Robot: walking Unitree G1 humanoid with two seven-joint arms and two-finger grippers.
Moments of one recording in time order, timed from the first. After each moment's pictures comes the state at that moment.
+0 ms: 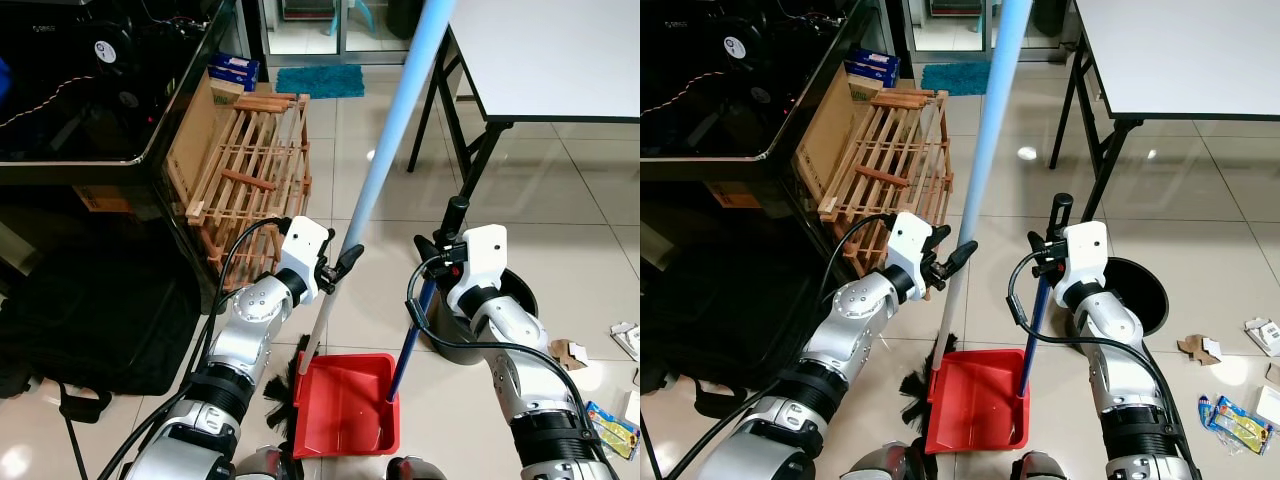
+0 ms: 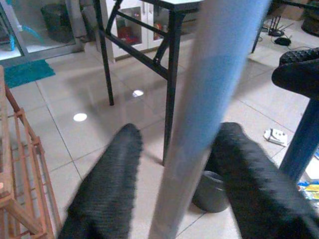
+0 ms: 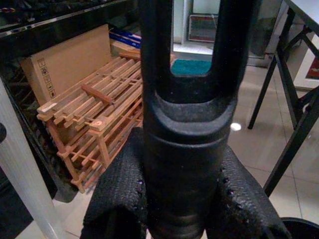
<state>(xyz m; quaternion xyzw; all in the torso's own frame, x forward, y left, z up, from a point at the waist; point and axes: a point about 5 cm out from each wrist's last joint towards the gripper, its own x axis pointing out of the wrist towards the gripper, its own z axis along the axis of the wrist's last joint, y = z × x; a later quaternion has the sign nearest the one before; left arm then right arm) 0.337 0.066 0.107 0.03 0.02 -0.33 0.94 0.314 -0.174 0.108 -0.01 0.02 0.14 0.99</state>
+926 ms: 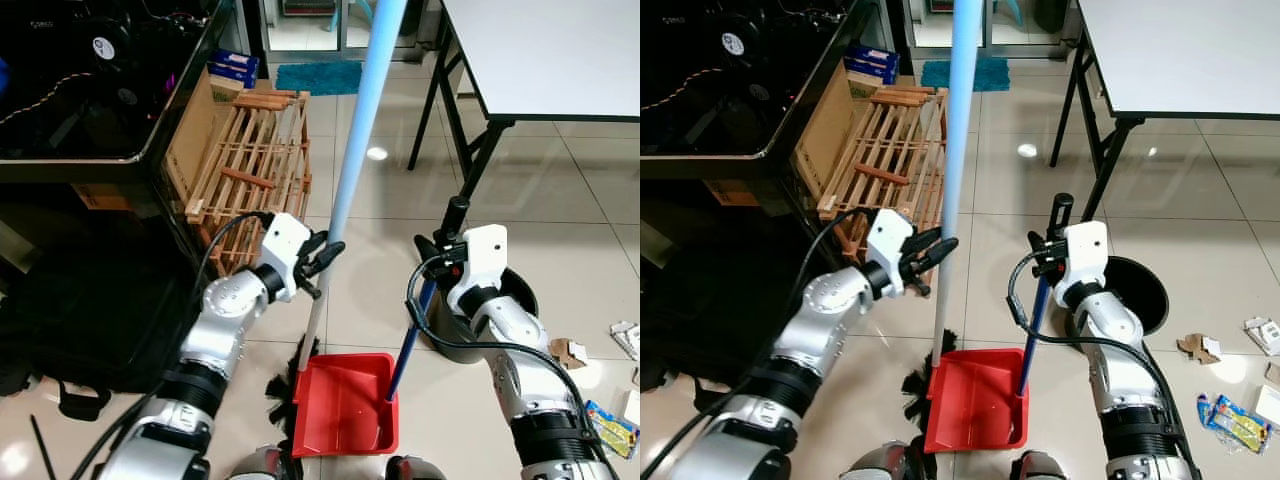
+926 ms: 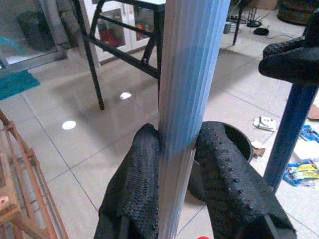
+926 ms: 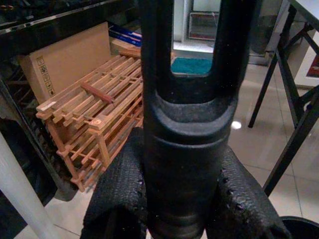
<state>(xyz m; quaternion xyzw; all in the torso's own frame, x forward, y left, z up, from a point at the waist) 0.337 0.094 0.117 0.06 0.01 -0.38 0.92 0.314 -0.174 0.109 -0.01 0.02 0.14 0.99</state>
